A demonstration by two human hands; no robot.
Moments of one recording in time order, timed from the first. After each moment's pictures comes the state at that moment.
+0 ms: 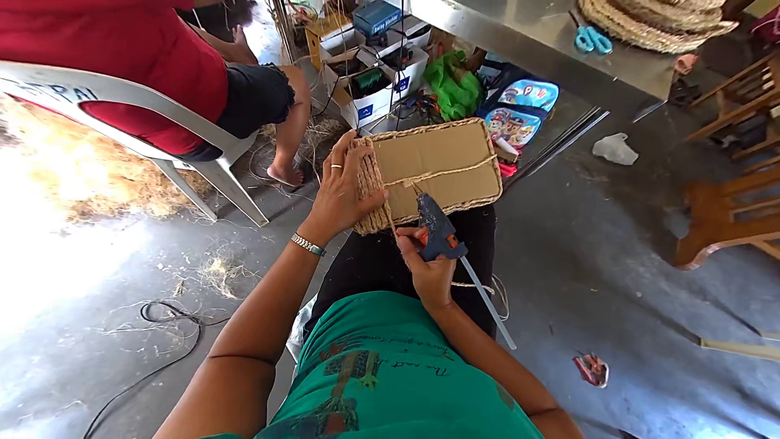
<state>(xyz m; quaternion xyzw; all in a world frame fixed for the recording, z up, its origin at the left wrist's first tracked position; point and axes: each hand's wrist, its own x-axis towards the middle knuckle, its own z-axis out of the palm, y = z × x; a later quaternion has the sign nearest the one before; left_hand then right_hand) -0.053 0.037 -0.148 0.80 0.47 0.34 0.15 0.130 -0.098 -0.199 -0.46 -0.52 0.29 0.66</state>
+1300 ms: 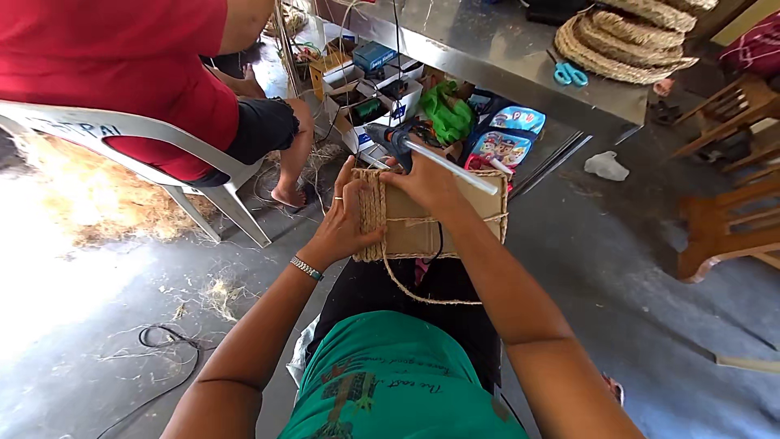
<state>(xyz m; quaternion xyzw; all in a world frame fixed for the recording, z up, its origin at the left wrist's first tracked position) -0.058 0.023 -0.151 0.82 0.38 0.39 0.17 0.146 0.050 -0.059 -0.55 -0.76 0.15 0.32</state>
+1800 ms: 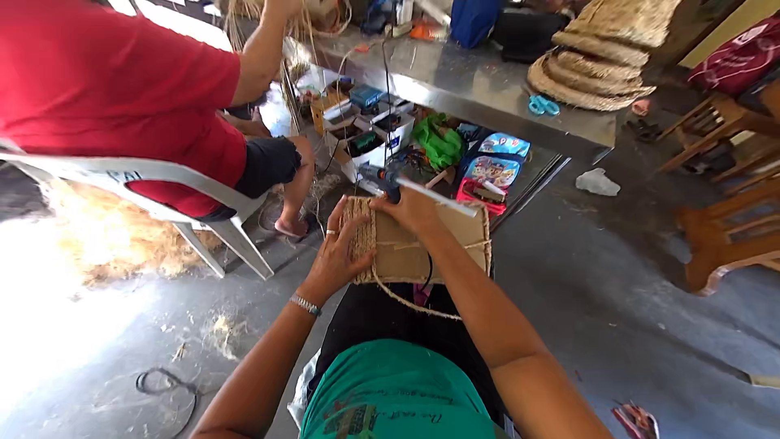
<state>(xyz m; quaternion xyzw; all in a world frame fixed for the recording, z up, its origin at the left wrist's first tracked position) -0.065 0.027 -0.175 0.81 0.40 0.39 0.15 0.147 0.063 -0.086 -0.56 -0.74 0.14 0.34</state>
